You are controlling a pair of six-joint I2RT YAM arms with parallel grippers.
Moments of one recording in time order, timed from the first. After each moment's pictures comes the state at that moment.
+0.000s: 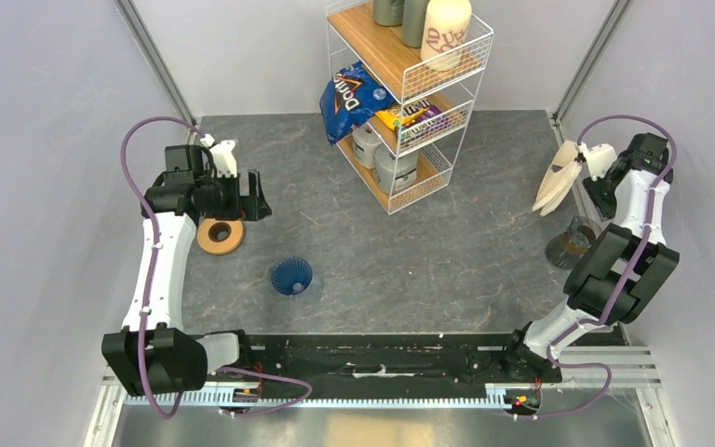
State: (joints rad) left arm 0.10 1.21 1.22 -0.91 0.39 0.09; right arm -0.57 1.67 1.43 -0.81 0.03 -0.89
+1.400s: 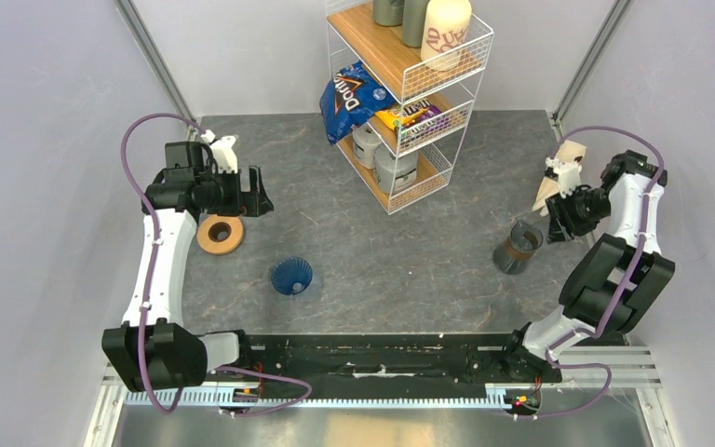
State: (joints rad) left arm 0.10 1.23 1.23 -0.88 0.43 0.09; right arm -0.53 1.61 1.39 -1.24 -0.43 -0.98
